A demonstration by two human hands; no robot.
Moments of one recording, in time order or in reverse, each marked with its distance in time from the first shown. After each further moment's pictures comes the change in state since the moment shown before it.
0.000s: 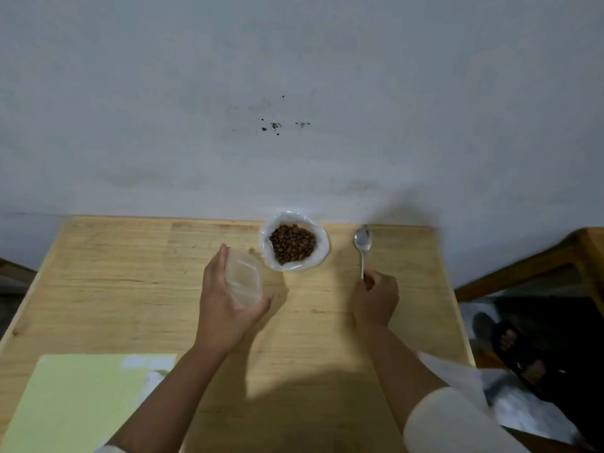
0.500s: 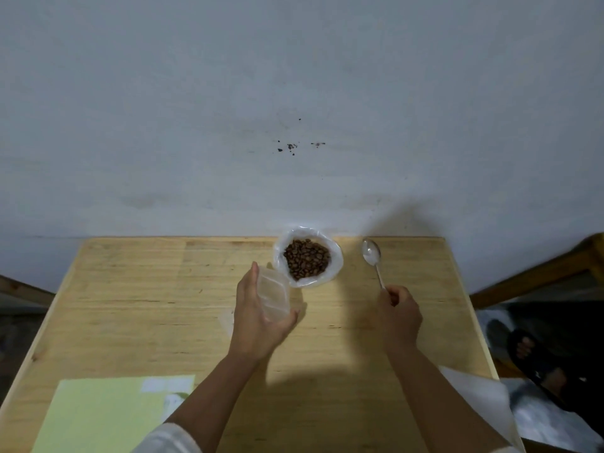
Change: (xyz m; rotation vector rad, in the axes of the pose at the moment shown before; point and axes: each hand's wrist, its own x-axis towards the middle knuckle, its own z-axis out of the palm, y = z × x) left_hand 0.010 0.004 0.018 -0.064 -0.100 -0.060; right_hand -0.011 -0.017 -0.023 0.164 -0.013 0.115
